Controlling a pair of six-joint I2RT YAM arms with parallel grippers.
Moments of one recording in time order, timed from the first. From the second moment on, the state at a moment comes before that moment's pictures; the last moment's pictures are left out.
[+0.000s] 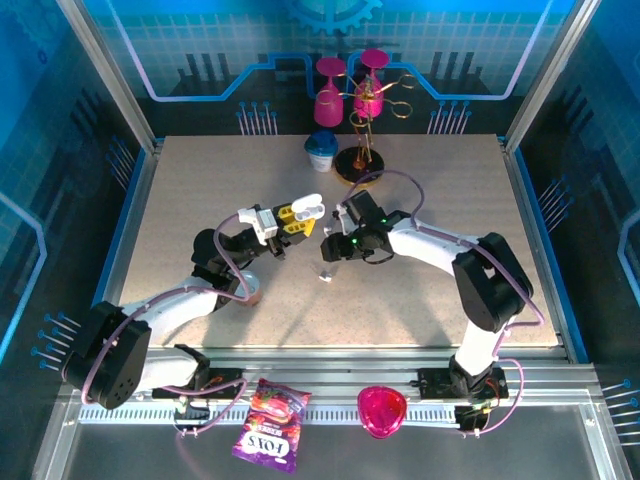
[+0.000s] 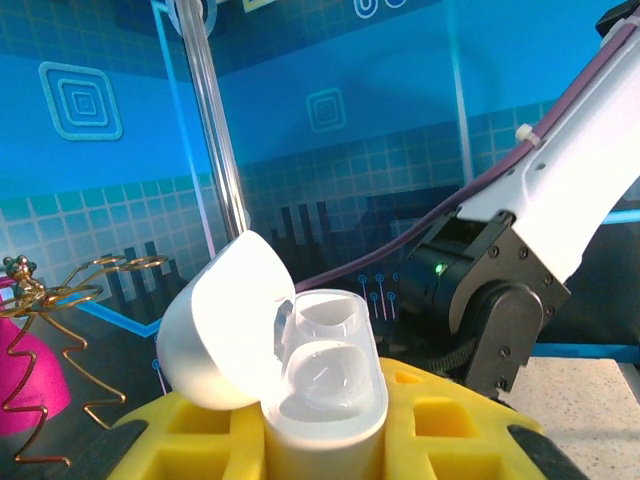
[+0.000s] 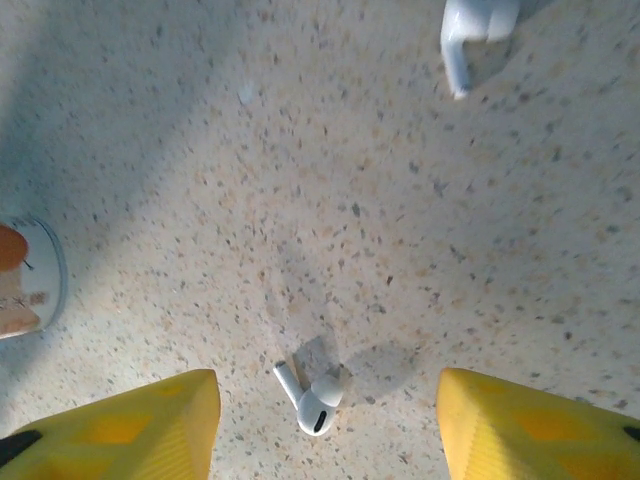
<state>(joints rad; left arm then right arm) -0.43 1.26 0.51 1.15 0.66 -0.05 0.61 1.77 1.15 -0.44 -0.28 0.40</state>
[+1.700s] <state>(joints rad) -0.43 1.25 0.50 1.14 0.68 -0.05 0.62 2.61 2.45 -1.33 0.02 0.36</state>
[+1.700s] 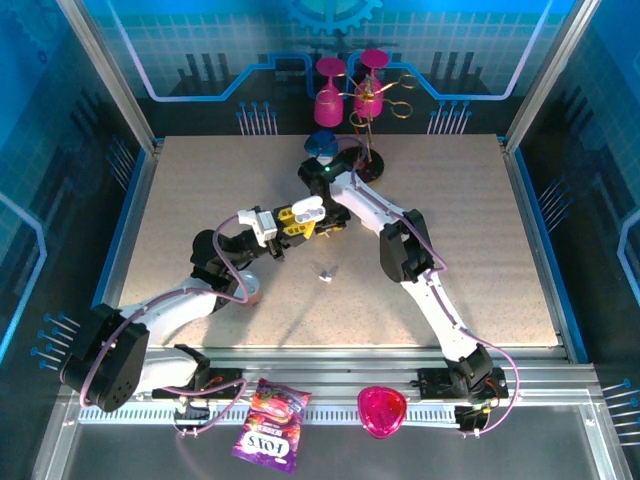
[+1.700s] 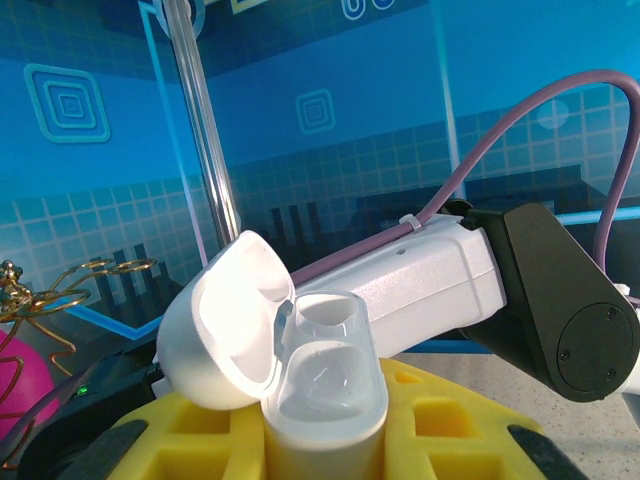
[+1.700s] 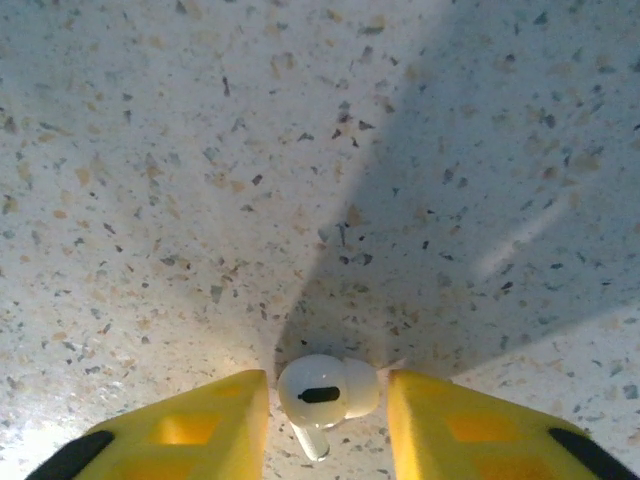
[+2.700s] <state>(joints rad) -0.43 1.25 0.50 1.14 0.68 -0.05 0.62 2.59 2.41 -1.31 0.02 0.35</state>
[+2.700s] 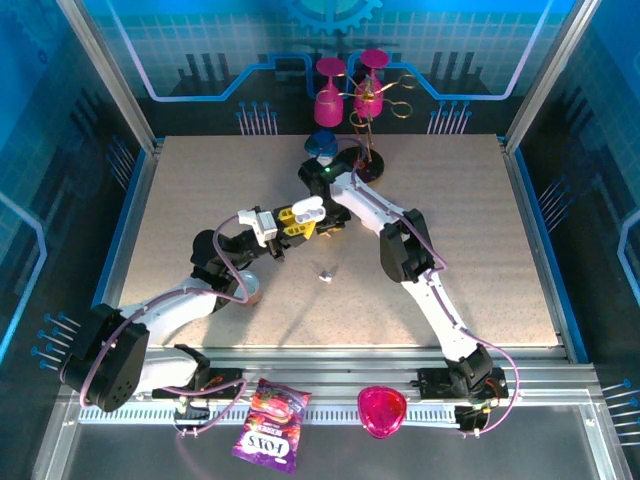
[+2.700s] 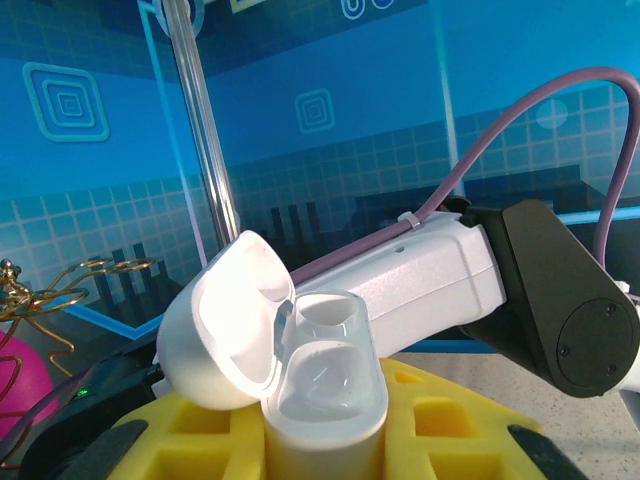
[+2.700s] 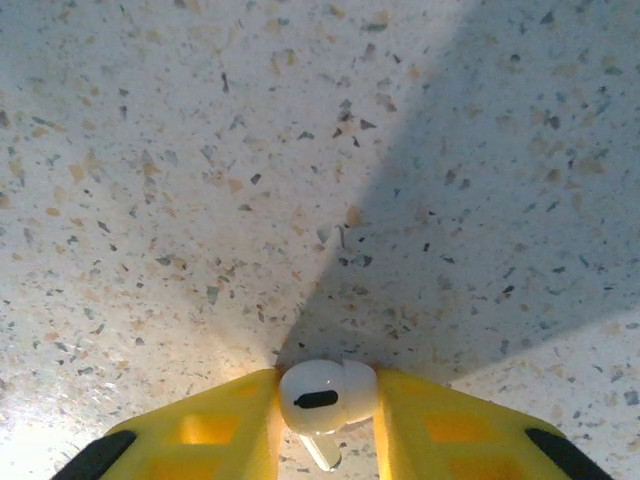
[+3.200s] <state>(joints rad) -0.44 1.25 0.50 1.12 0.68 -0.05 0.60 2.21 1.94 -1.12 0.03 0.36</state>
